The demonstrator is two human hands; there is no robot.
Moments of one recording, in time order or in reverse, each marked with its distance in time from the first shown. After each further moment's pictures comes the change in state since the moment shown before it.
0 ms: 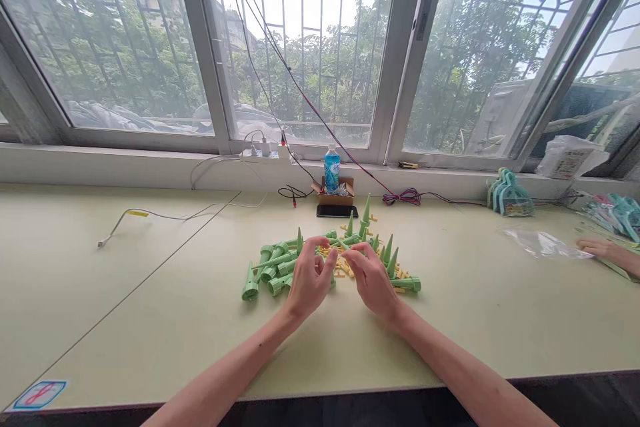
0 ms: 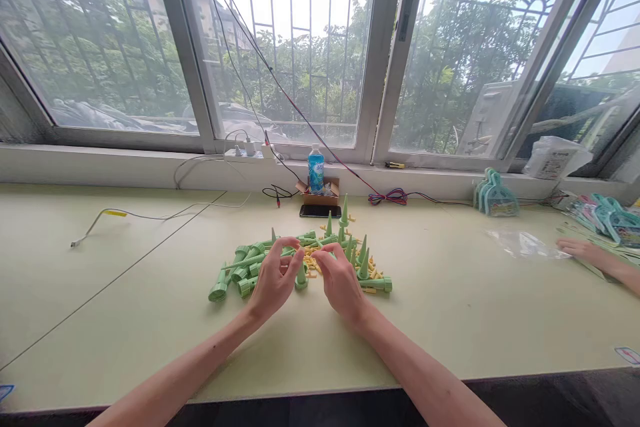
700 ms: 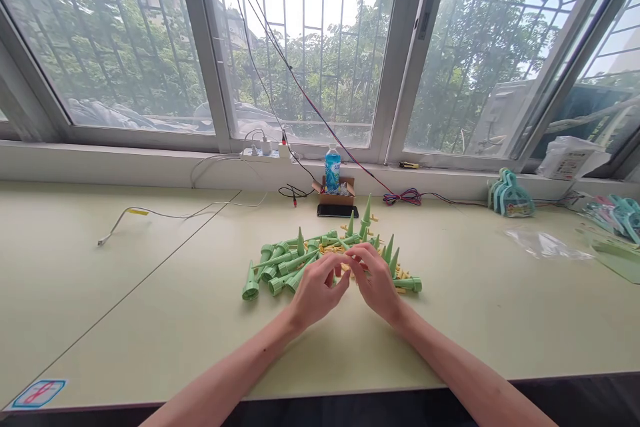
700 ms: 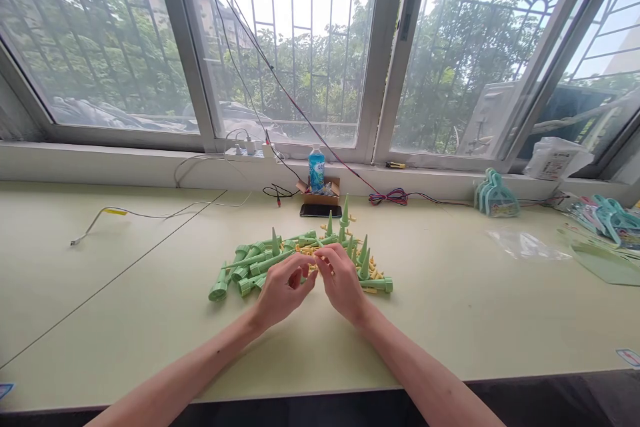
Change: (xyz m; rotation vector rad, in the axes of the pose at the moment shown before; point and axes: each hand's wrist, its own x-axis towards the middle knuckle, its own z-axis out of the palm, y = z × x) left_hand -0.010 -0.010 0.006 0.159 -0.137 0.302; right_hand 0.000 0.000 -0.001 0.171 0.033 0.046
